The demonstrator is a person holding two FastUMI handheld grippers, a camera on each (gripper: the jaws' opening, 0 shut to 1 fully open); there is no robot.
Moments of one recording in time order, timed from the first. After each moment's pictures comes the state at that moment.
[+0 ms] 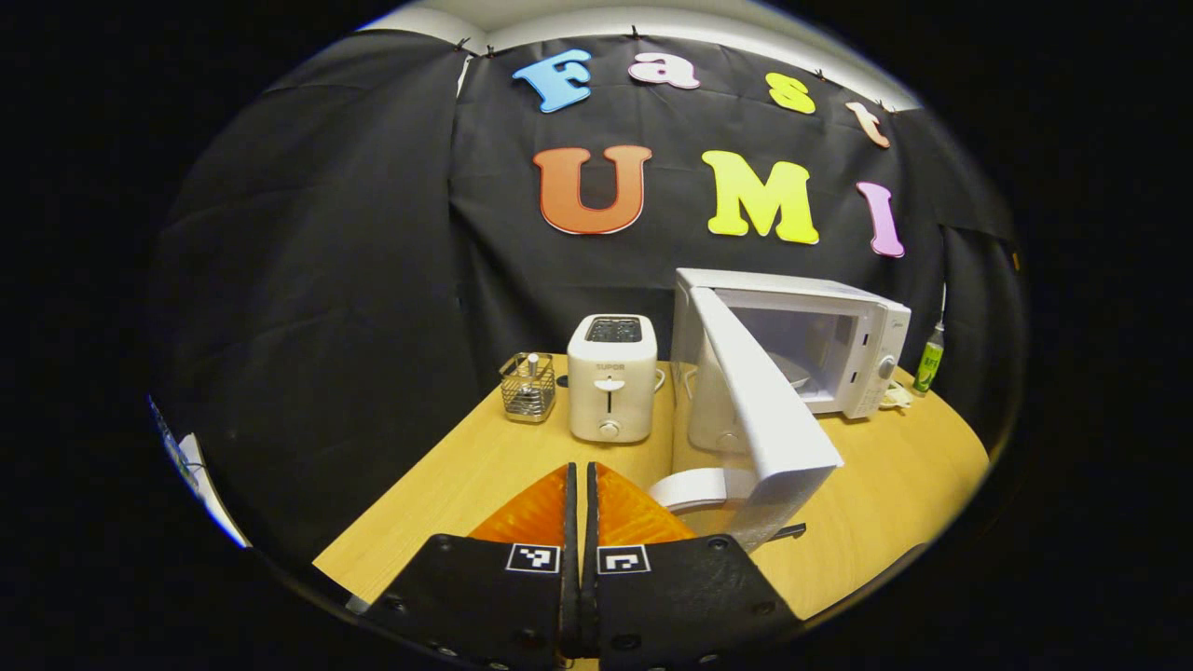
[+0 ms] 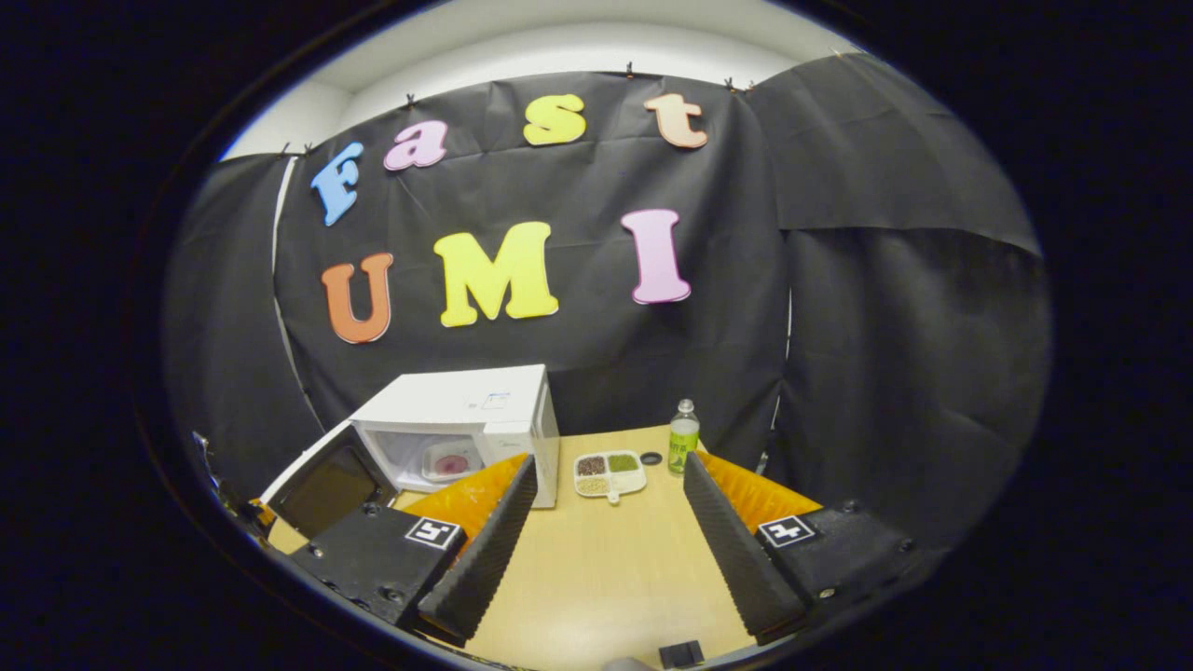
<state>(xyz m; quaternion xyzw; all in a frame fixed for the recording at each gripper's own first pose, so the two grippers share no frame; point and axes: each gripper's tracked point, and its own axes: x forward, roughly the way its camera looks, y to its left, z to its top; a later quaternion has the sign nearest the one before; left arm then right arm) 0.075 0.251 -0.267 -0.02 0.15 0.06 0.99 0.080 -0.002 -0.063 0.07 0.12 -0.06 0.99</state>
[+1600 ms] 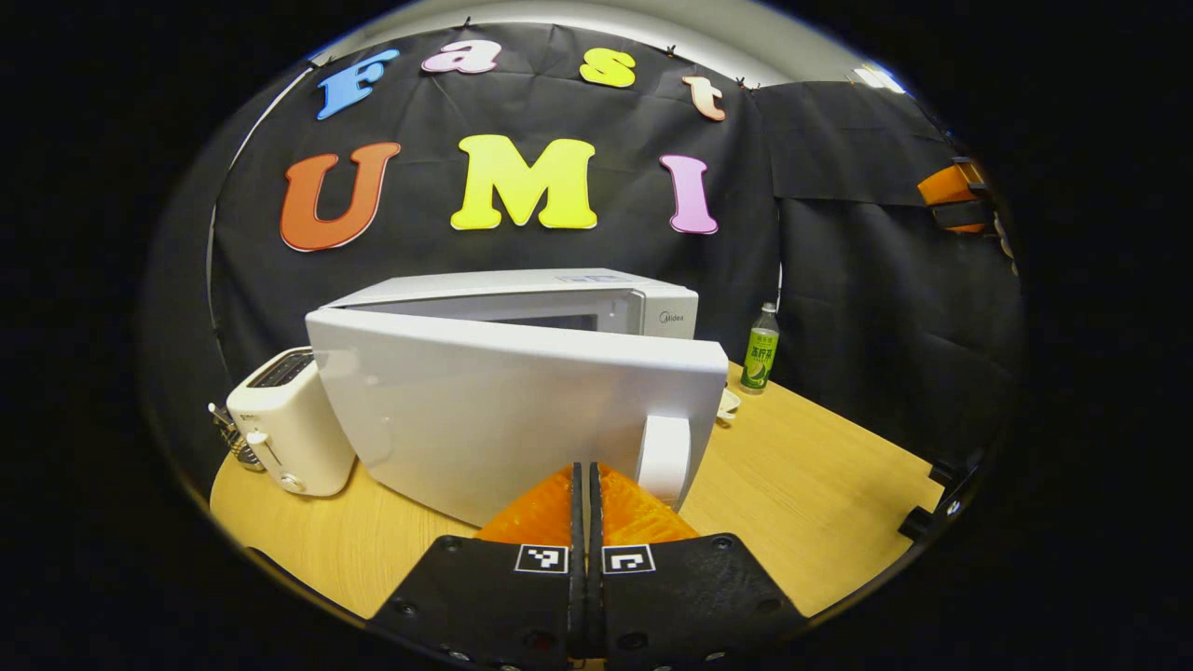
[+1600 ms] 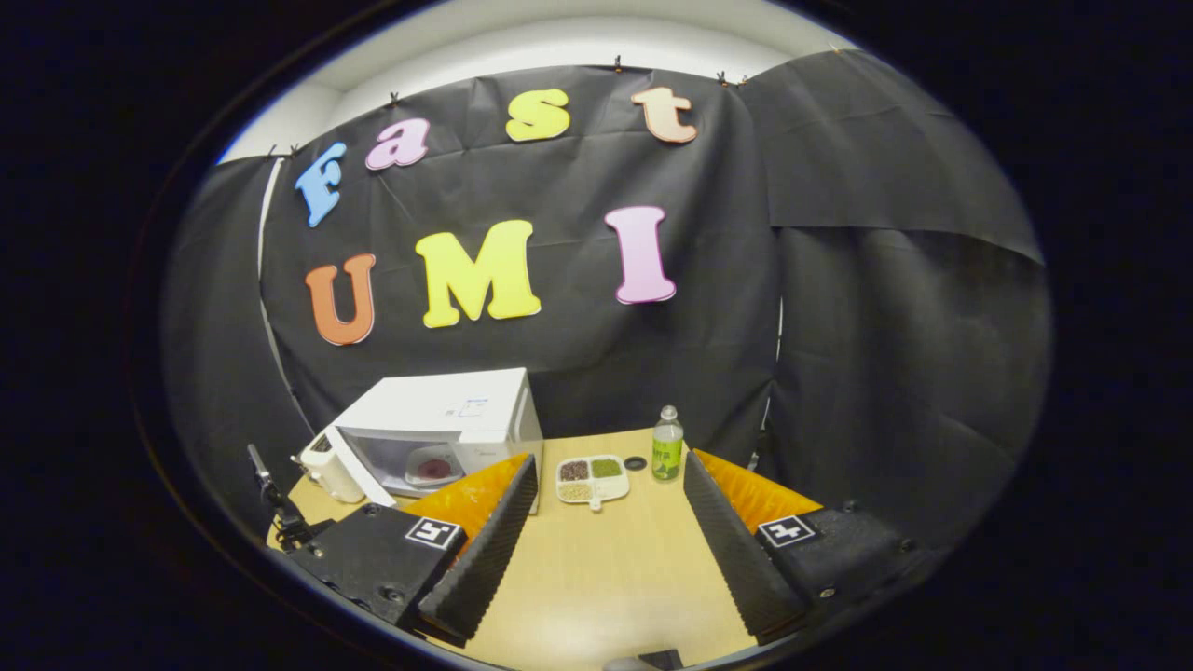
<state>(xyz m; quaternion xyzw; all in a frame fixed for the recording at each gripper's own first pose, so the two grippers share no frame) 0.183 -0.060 -0.265 0.00 0.14 -0.21 0.97 0.101 -0.041 -0.052 0.06 0.13 -0.08 0.99</state>
